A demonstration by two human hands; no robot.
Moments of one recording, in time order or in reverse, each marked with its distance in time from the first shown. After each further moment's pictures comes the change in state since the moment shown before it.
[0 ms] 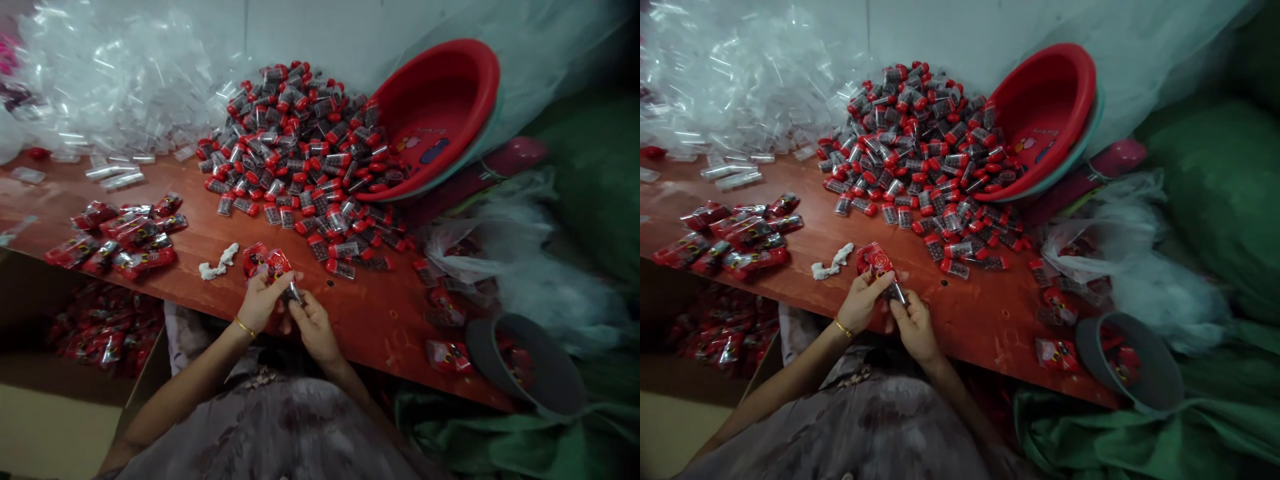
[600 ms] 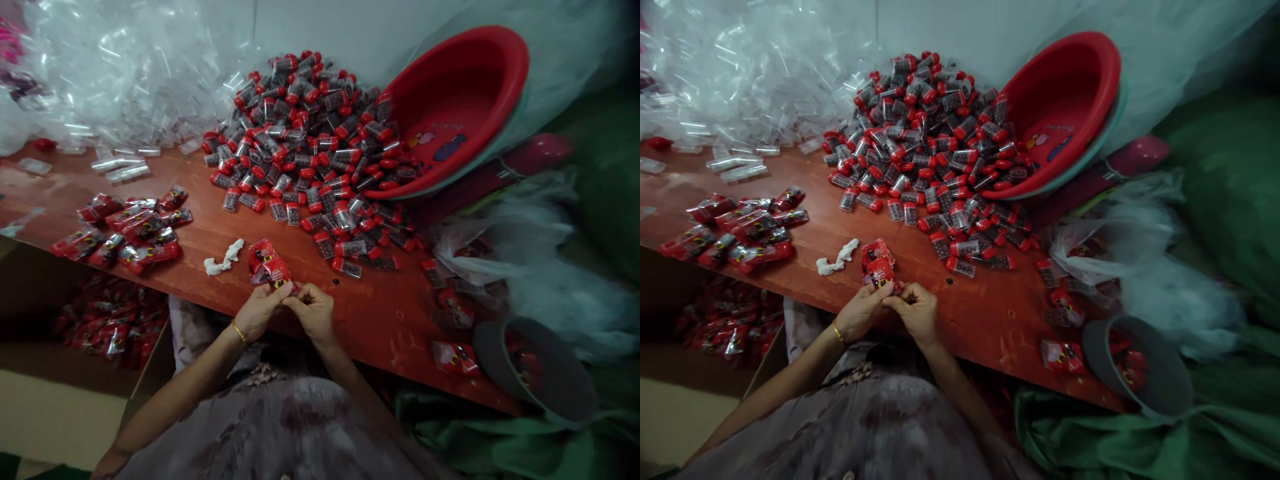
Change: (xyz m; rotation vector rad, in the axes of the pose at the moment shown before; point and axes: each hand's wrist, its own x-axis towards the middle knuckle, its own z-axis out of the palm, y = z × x) left_hand -0.013 -0.010 -0.014 -0.141 -0.067 -0.173; right_hand 0.021 0.012 0.005 -0.276 0.185 -0.213
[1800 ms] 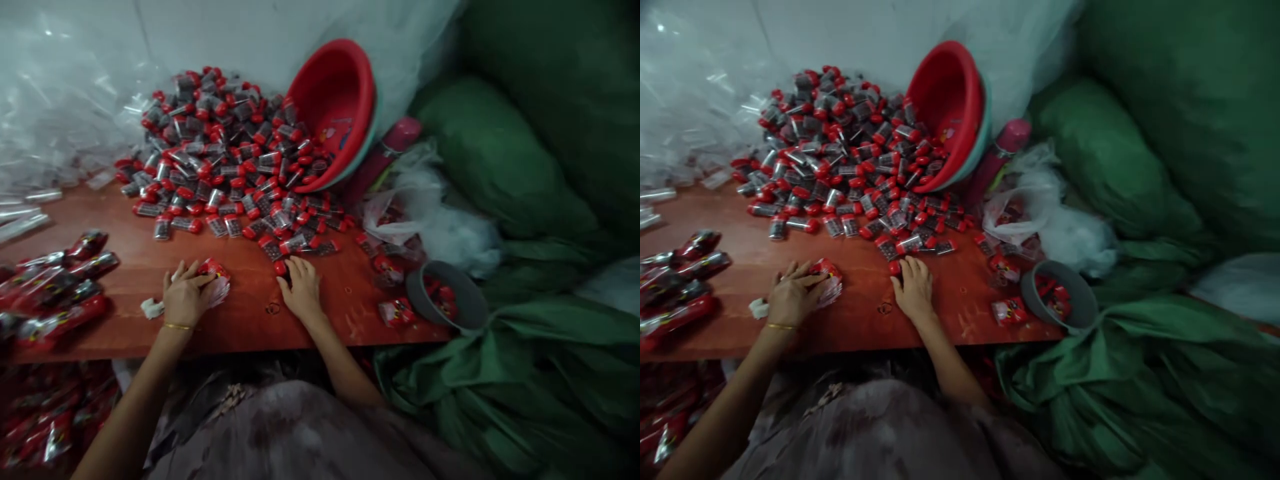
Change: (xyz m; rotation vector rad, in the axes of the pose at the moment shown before) left_hand 0.062 0.043 -0.059 1.832 0.372 0.516; right_hand 0.033 0.040 -0.080 -1.094 0.206 -0.212
